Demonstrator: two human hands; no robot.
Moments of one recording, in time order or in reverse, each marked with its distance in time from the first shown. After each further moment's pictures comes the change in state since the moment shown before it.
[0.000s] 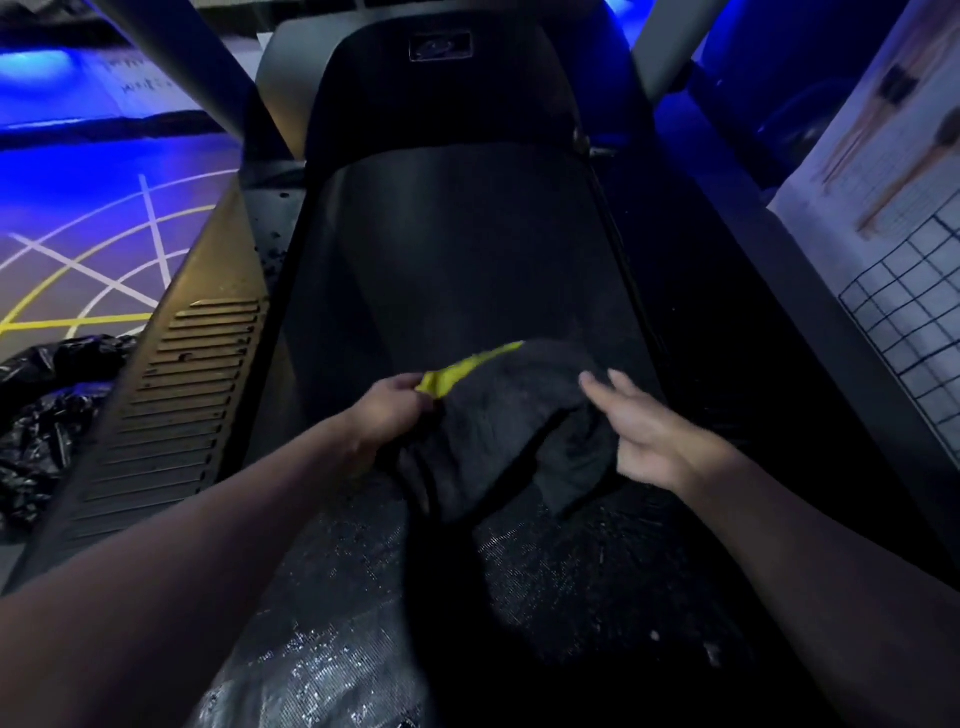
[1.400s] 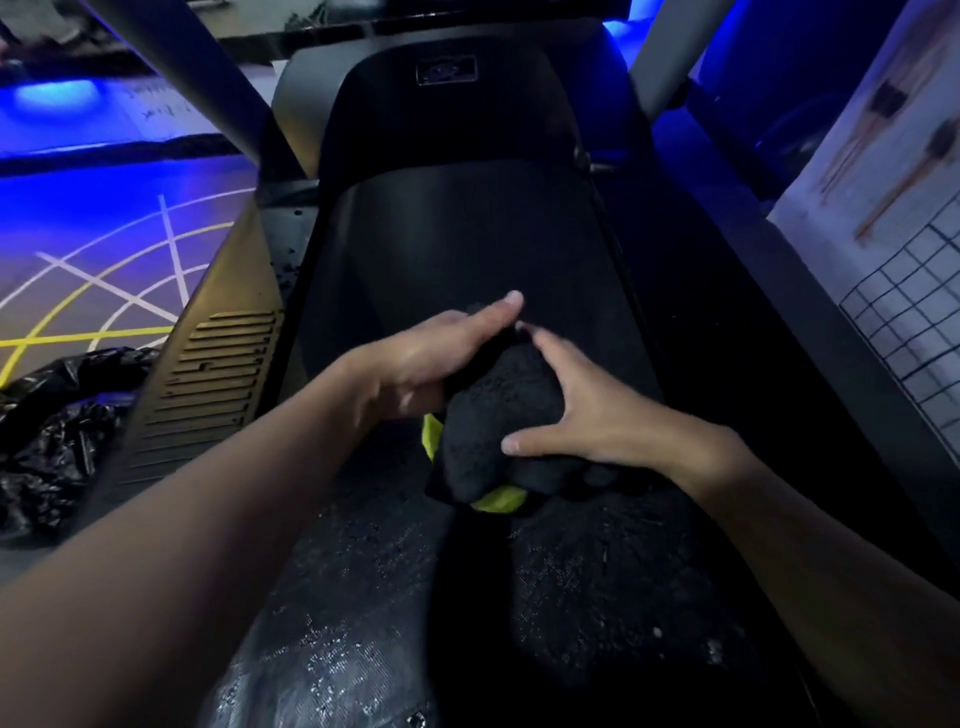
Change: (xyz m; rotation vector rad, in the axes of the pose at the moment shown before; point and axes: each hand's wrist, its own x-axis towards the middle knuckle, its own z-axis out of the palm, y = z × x) left_hand -0.059 0.086 0.022 -0.043 -0.431 0.155; right_hand -0.048 -0.029 0.041 -1.065 -0.314 -0.501
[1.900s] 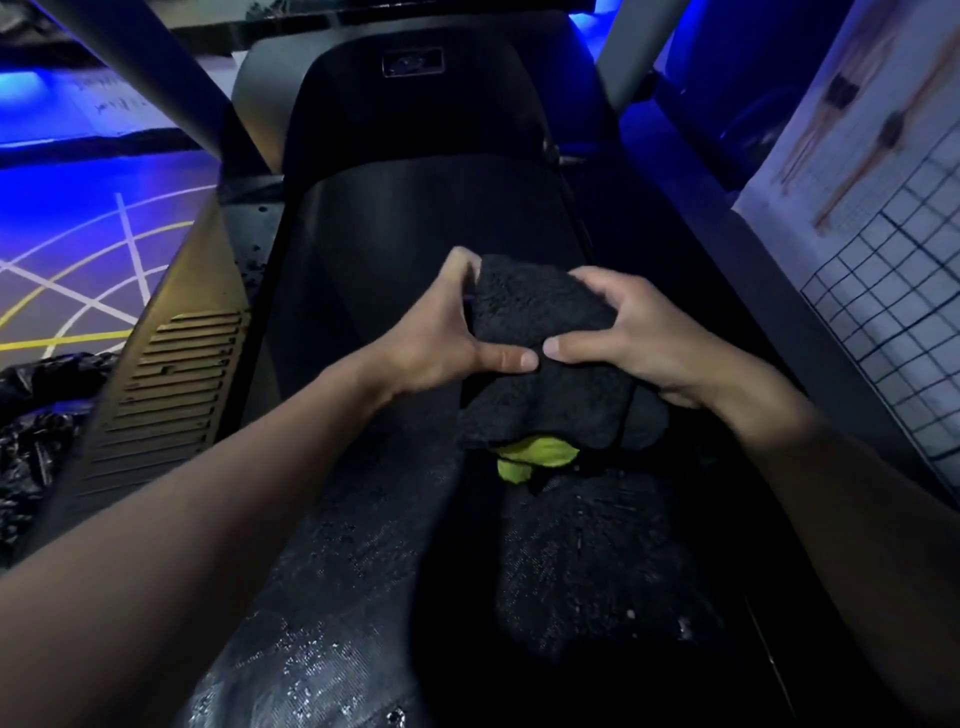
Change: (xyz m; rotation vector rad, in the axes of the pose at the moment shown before) left_hand 0.008 0.003 0.016 0.432 0.131 0.501; right_hand -0.017 -0.005 -0.058 0.383 0.214 -0.072
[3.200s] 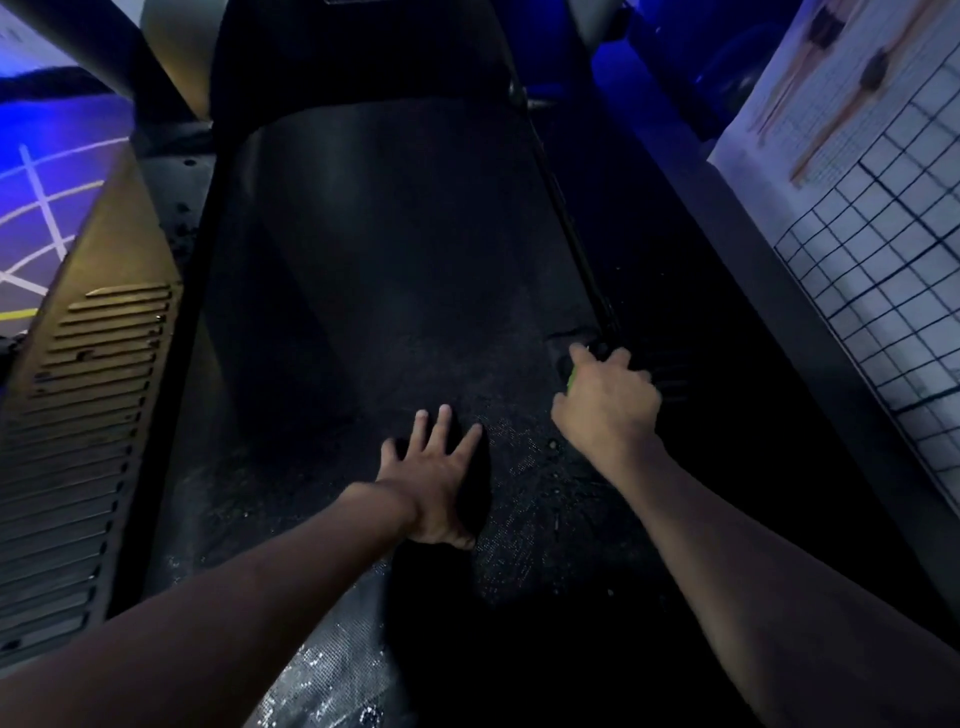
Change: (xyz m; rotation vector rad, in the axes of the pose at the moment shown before) left_hand -0.044 -0.115 0.084 1.036 -0.571 -0.414; right_hand -0.002 0.118 0.034 -1.244 0.280 0.612
